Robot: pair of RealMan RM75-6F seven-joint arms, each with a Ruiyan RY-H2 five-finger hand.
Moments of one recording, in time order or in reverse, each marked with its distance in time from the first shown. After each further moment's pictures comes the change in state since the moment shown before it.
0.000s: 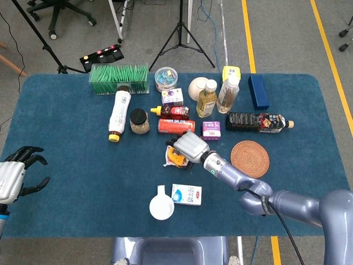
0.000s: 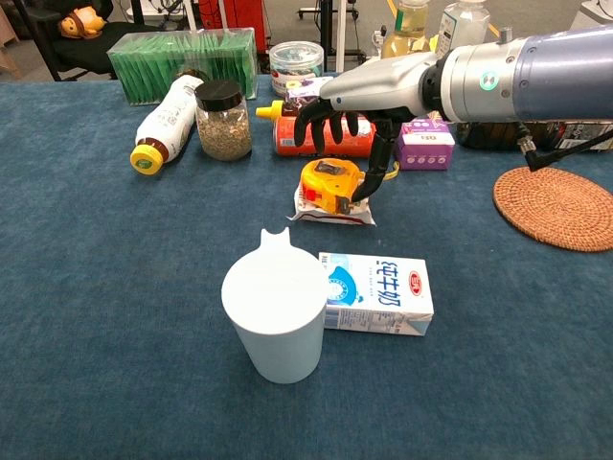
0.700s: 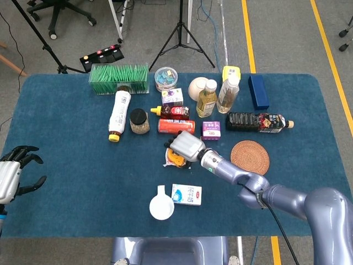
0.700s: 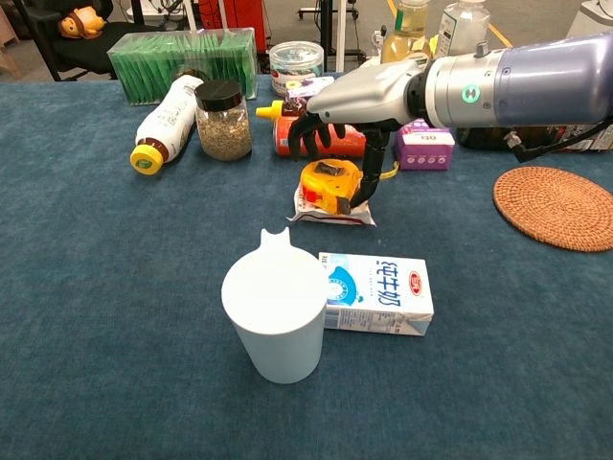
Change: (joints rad) left arm 0.011 -0.001 -0.011 -0.008 -0.030 0.015 0.015; right arm 0.052 -0.064 -0.055 0.163 -0.205 0.014 0.157
